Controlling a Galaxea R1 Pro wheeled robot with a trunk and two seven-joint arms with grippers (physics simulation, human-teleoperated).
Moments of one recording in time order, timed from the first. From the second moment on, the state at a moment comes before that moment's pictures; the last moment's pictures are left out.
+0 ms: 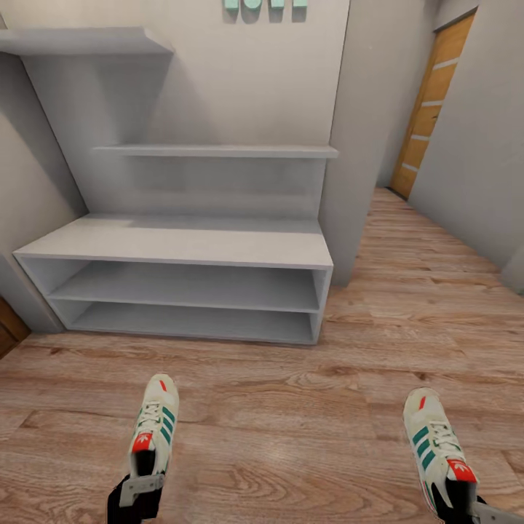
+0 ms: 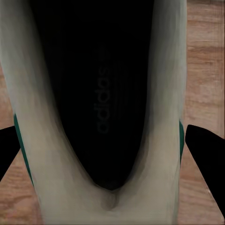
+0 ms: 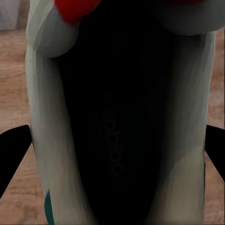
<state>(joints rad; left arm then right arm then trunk) -0.19 0.07 0.03 -0.56 0.09 -0.43 -0.01 -0.17 -0.21 -0.51 -0.47 0.00 -0.58 0.28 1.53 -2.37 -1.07</state>
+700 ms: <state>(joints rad) -0.64 -0.09 0.02 -0.59 -0.02 0.19 -0.01 -0.17 -0.27 -0.66 -0.54 0.00 -0.54 0.23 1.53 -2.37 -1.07</state>
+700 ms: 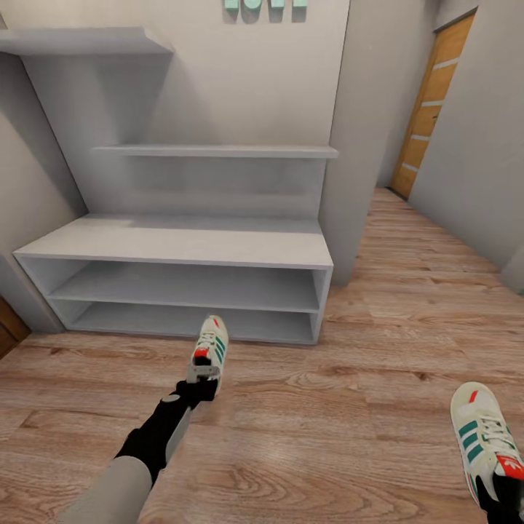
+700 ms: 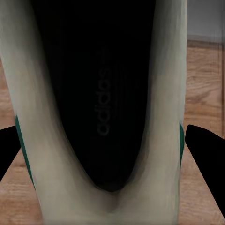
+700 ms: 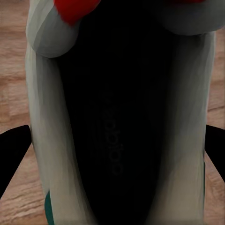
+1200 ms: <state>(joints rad) -0.70 -0.09 -0.02 -0.69 -0.02 0.31 -0.01 -0.17 -0.26 -0.66 -0.57 0.01 -0.53 0.23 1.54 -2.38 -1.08</state>
